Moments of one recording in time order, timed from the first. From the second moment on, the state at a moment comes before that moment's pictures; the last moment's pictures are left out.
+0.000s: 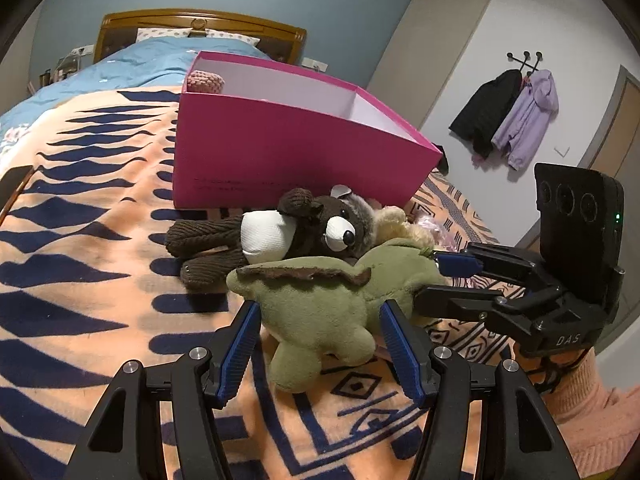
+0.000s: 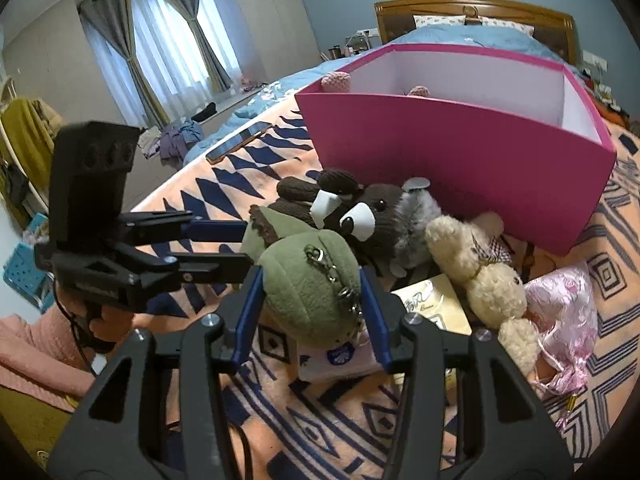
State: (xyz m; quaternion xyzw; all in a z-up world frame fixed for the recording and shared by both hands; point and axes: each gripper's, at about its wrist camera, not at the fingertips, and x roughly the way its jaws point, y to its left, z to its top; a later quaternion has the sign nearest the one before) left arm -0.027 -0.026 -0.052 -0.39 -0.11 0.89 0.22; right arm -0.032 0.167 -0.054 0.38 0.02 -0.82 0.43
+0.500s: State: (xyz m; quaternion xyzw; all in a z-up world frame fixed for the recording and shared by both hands) left arm -0.030 -0.030 -0.033 -0.38 -0.12 0.89 0.23; right arm -0.026 0.172 -0.030 0.35 0.02 -0.83 0.43
